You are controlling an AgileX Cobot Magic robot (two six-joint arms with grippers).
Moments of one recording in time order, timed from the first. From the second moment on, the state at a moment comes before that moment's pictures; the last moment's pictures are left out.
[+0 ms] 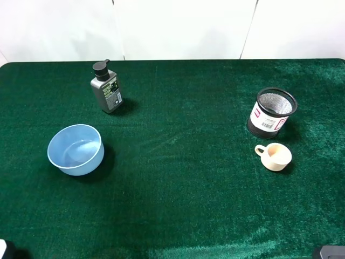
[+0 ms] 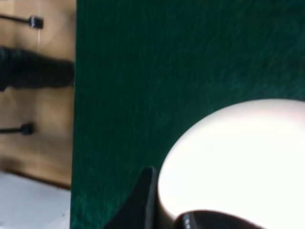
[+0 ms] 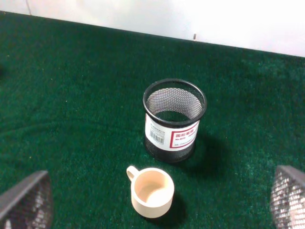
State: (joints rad) left arm -0.14 1.36 -1.13 0.41 1.16 -0.33; right arm 0.15 -0.01 -0.50 0.11 1.02 -0.11
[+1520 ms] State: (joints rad) left arm 0.06 1.68 -0.80 0.39 0.42 -0.43; right arm 0.15 -0.01 -0.50 0.11 1.02 -0.11
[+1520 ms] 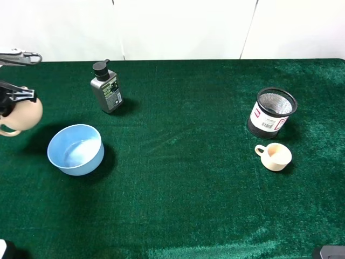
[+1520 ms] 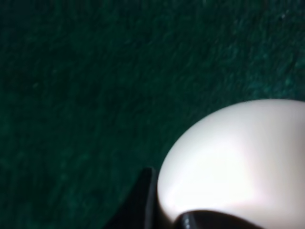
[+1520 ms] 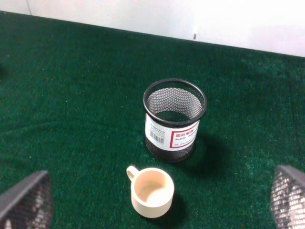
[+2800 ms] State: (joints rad) left arm 0.06 1.76 -0.80 0.34 0.30 -0.43; right arm 0.15 -0.01 -0.50 0.11 1.02 -0.11
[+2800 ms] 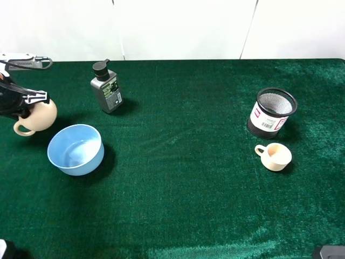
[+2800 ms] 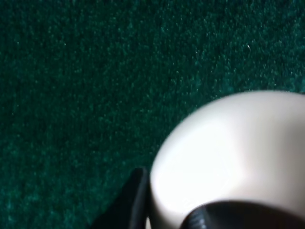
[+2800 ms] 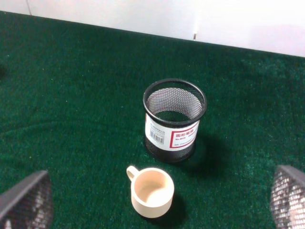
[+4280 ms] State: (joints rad) left arm 0.06 1.44 -0.80 0.31 0.40 -0.34; right arm 0.15 -0.01 -0.50 0.11 1.02 -0.11
